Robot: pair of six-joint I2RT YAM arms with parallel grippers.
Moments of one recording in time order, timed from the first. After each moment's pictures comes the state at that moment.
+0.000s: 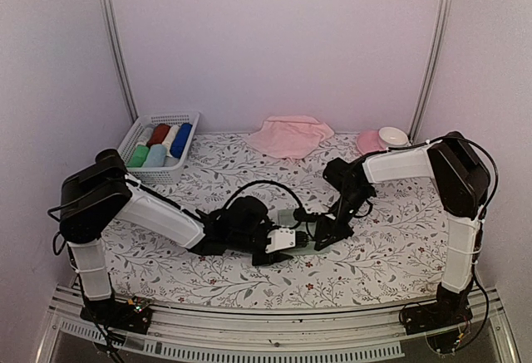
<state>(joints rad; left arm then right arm) -1.07 1.92 0.92 0.33 0.16 0.59 0.62 2.01 1.29 -0.83 -0.69 -1.02</state>
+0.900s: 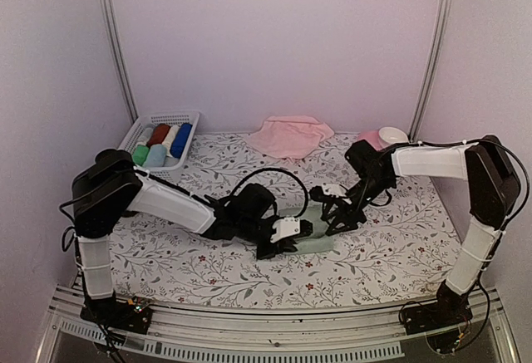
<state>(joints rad) -1.01 1.99 1.07 0.15 0.30 0.53 0.53 1.81 1.19 -0.74 -0.68 -1.01</state>
